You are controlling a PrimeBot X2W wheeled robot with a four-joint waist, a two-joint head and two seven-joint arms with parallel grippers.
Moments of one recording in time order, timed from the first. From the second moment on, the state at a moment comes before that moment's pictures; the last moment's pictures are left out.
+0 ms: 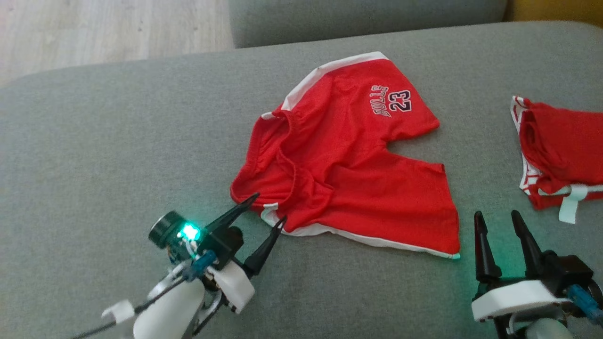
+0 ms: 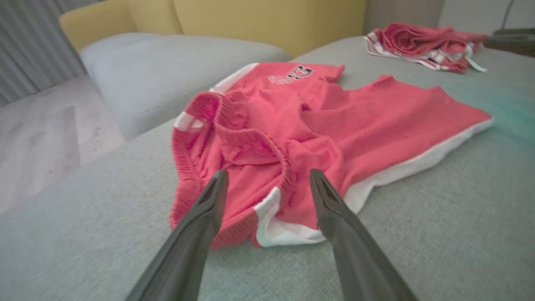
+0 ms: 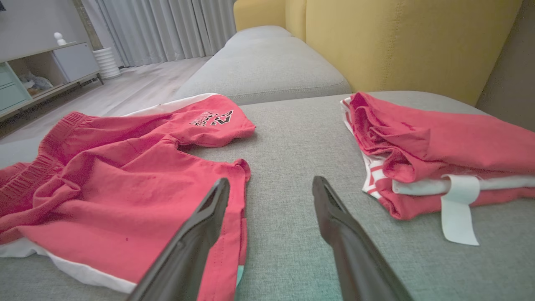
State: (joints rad) left arm -0.37 0.22 -0.65 0.52 -0.15 -0.13 -0.20; right arm 0.03 -0.05 -0.05 0.29 0.11 0.13 -0.25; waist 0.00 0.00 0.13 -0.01
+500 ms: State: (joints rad) left arm -0.59 0.33 -0.99 0.63 -0.32 -0.13 -0.15; right arm -0.01 -0.05 -0.03 0.29 0.13 0.13 -0.25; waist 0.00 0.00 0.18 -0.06
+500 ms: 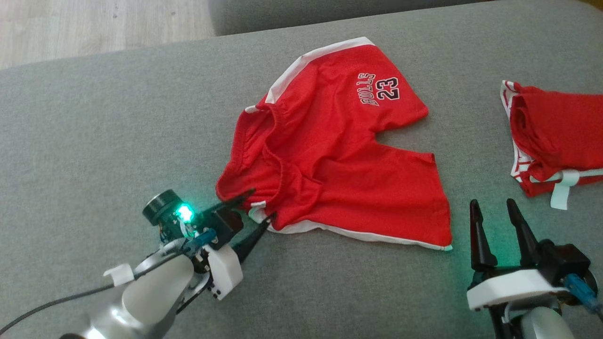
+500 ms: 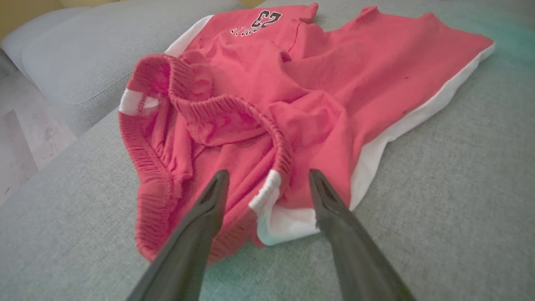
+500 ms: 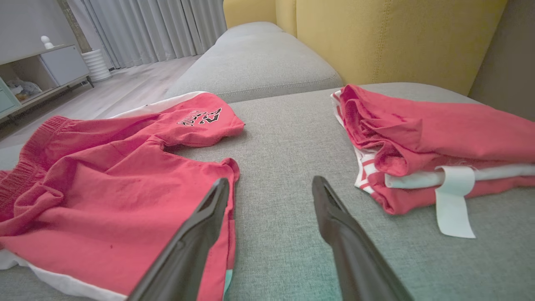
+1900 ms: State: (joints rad) left arm -0.60 0.36 -1.01 0.56 -0.52 -0.09 -0.21; right arm 0.01 -0.09 0.15 0.48 0.16 0.13 -0.18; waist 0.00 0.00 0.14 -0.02
